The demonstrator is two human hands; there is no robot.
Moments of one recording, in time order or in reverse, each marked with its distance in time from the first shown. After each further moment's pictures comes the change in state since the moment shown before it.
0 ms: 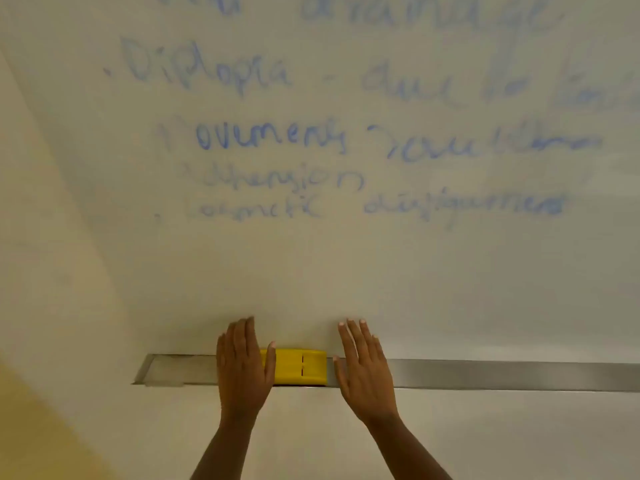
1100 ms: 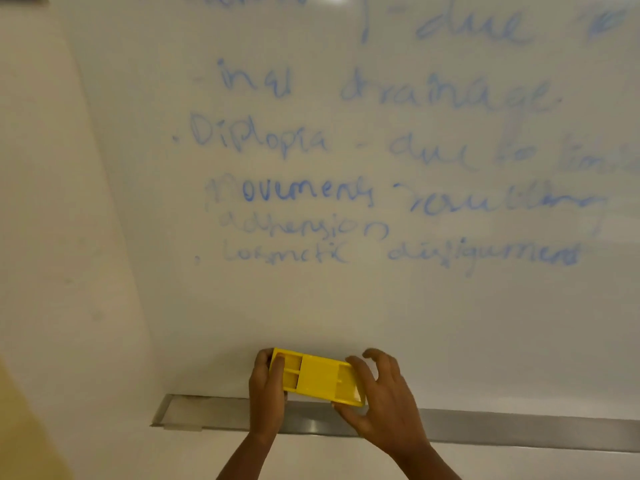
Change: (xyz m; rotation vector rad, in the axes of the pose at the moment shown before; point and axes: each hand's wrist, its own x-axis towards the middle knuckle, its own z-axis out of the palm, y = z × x) left_hand 0.033 0.011 -0.019 -1.184 0.068 -0.552; right_hand 0.028 -0.018 -0.039 0.105 0.097 -0.183
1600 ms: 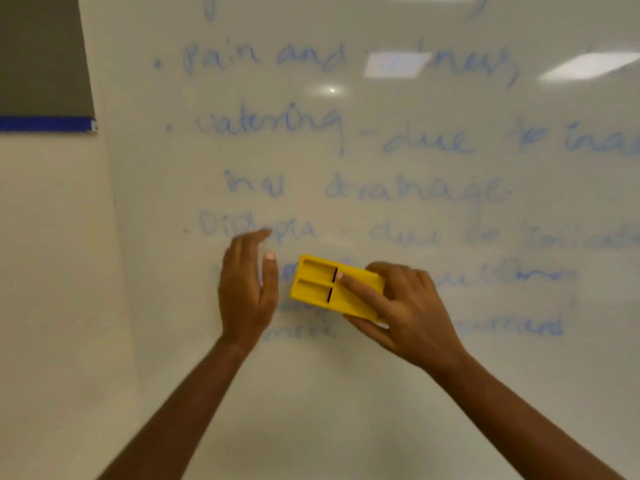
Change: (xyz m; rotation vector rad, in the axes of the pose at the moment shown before) left_hand 0.062 0.238 0.013 0.387 0.184 1.159; right_hand 0.154 -0.019 -0.171 -0.347 0.439 -0.494
